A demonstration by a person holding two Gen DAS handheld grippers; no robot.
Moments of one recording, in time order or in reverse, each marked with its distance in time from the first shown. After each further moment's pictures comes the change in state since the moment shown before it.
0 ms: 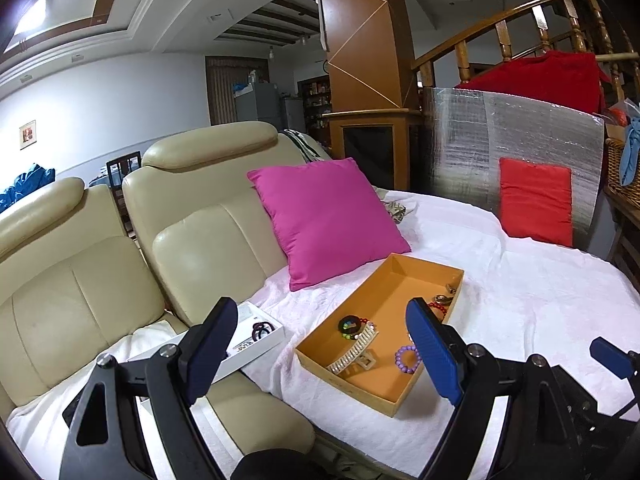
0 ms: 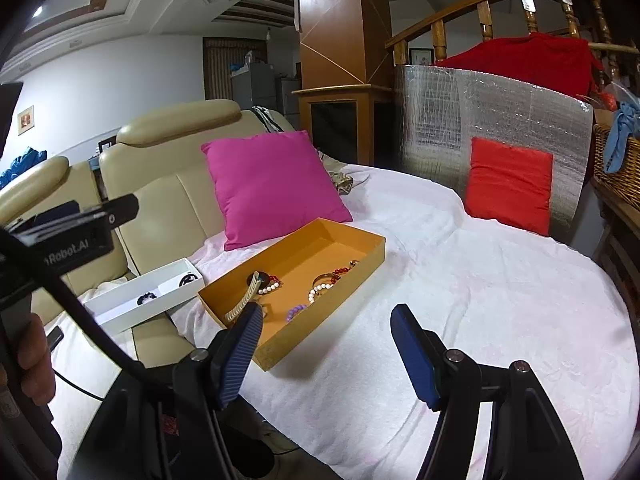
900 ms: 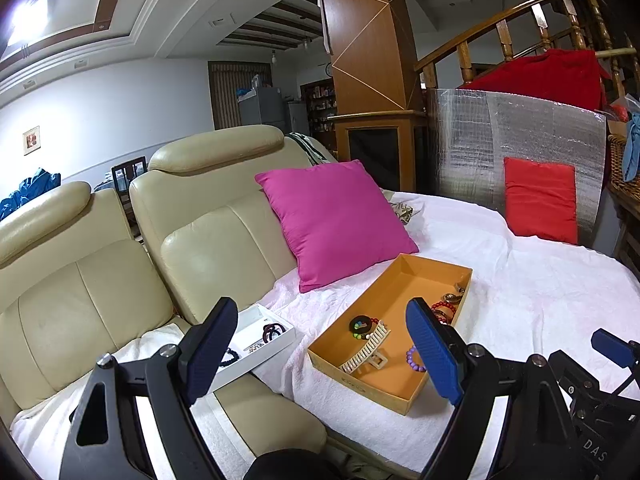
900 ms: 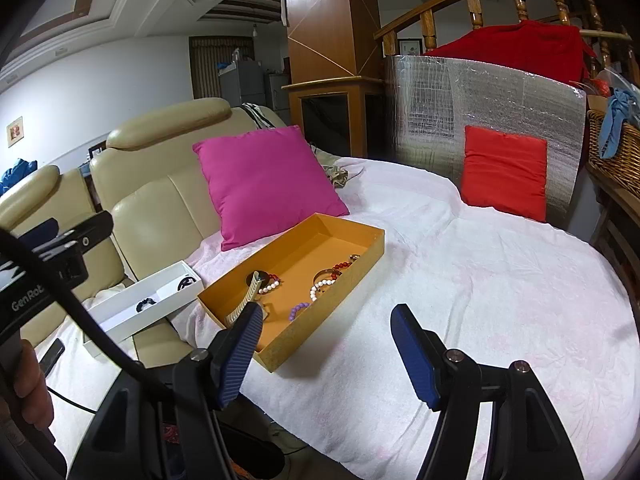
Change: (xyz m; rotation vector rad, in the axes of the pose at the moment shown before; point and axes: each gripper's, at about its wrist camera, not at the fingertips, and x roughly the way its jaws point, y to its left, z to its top) left arm -0.004 0.007 -0.006 0.013 -0.014 0.017; right arm 0.009 0.006 0.002 0.041 0.029 -0.017
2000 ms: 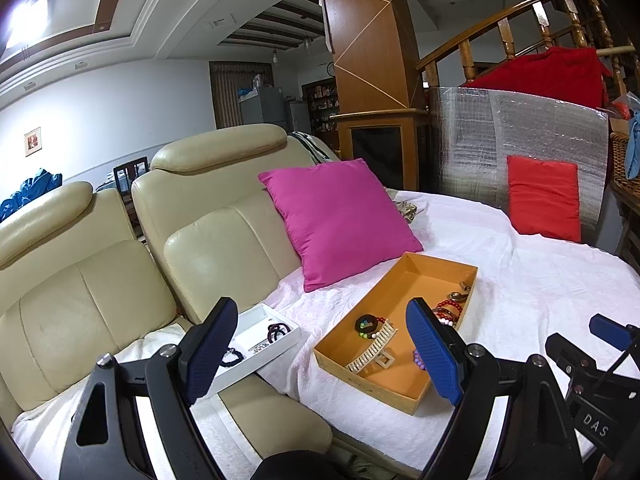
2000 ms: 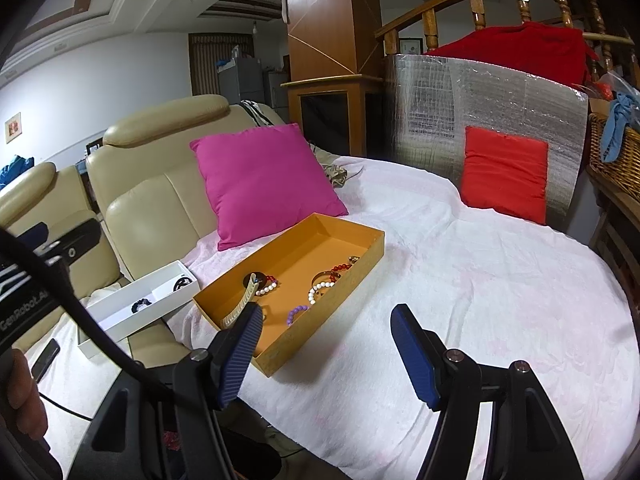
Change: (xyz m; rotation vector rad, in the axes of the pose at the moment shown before) left arm 0.008 0.010 -0.001 0.001 0.004 0.012; right arm 0.012 0.005 0.008 -0.017 0.010 -0.012
